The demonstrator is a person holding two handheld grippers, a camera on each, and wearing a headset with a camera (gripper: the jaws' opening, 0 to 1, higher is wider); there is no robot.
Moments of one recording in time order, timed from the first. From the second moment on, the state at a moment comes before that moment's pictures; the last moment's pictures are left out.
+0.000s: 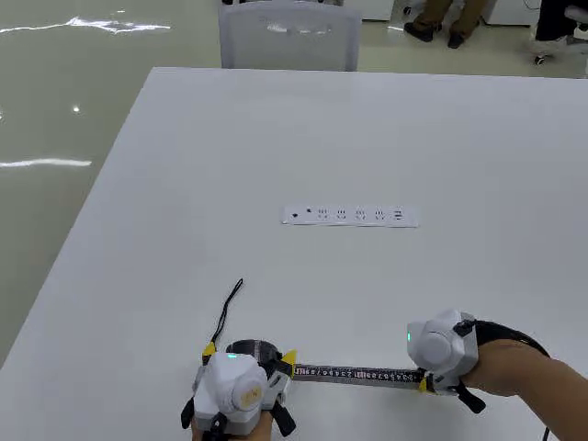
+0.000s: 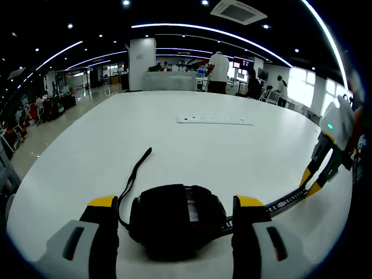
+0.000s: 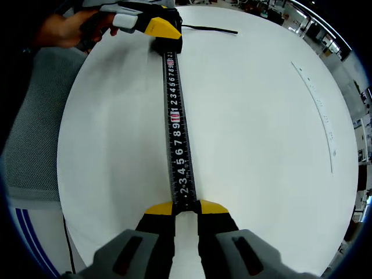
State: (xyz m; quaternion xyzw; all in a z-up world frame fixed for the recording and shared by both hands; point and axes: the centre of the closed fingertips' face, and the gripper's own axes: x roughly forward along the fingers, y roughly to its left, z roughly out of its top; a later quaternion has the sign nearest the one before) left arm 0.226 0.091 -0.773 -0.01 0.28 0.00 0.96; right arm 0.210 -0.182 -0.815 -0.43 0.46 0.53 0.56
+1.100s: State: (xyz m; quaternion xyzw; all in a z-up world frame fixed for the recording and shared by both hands) left arm 0.219 0.087 -0.771 0.04 0.30 -0.01 0.95; right arm 0.210 -0.183 -0.816 -0.43 0.47 0.53 0.56
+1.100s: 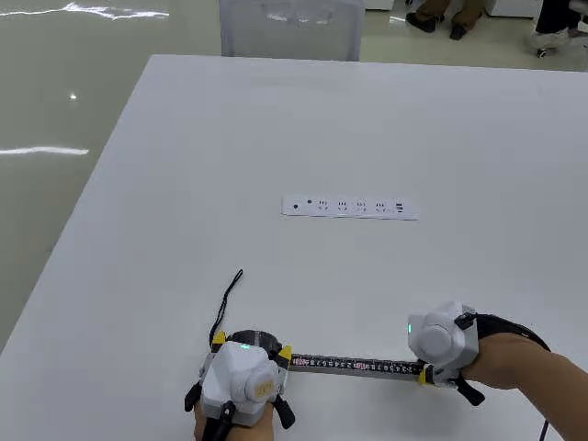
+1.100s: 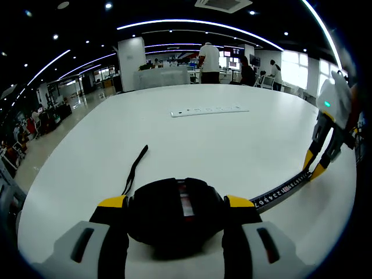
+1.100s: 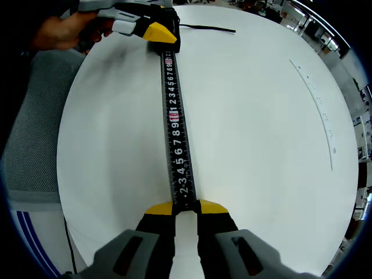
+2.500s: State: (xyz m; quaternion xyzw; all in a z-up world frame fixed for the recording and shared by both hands) left arm 0.221 0.088 -0.778 0.06 0.30 -0.04 0.95; right arm 0.208 -0.171 -0.811 -0.42 0.46 0.54 0.57
